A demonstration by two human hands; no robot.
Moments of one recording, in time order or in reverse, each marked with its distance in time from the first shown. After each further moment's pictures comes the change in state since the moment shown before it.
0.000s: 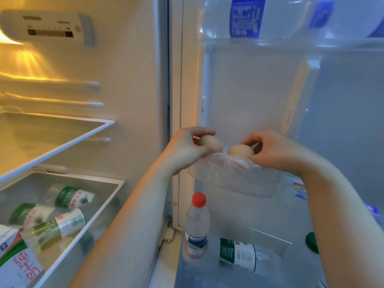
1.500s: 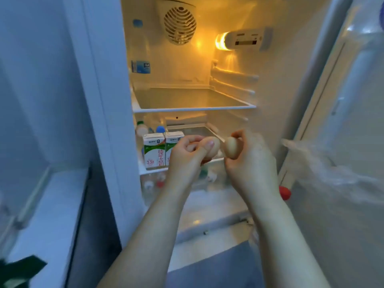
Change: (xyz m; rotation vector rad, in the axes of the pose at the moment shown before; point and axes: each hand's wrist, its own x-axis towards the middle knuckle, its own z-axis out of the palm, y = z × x) left_hand -0.192 0.034 0.025 -0.192 1.289 -0.161; right_hand -0.082 -0.088 0.100 0.330 -0.032 -0.734
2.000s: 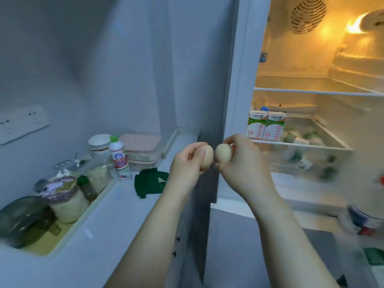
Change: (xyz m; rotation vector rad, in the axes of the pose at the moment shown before) left_hand -0.231 0.073 -0.132 0.348 0.477 -0.011; right_hand -0.158 -0.113 0.000 0.327 -0.498 -0.304
